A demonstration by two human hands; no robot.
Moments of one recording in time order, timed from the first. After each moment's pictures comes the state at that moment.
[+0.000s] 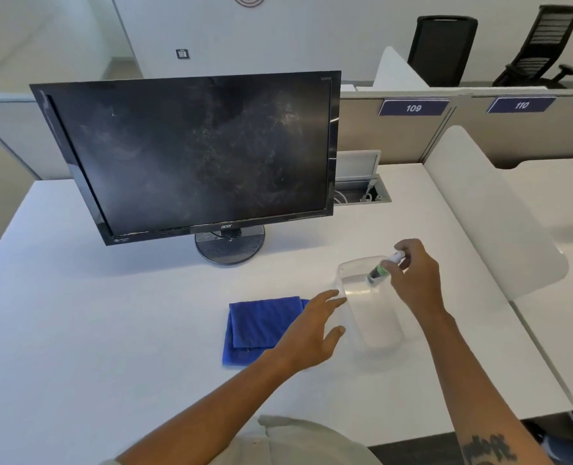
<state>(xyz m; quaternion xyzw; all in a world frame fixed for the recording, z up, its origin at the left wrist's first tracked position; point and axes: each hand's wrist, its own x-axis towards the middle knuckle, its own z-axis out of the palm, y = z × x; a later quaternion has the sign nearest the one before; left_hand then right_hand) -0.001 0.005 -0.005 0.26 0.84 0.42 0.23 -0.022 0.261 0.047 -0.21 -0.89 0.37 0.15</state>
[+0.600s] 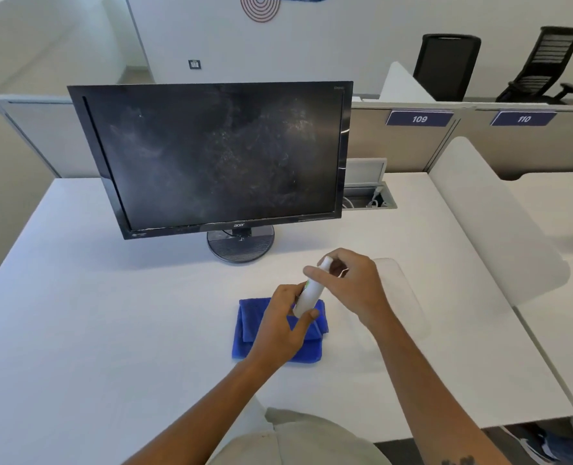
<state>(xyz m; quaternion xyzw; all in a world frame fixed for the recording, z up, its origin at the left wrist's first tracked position) 0.012 -0.052 0.007 0.12 0.81 0.56 0.06 -0.015 0.122 0.085 -0.06 -0.86 0.50 0.09</state>
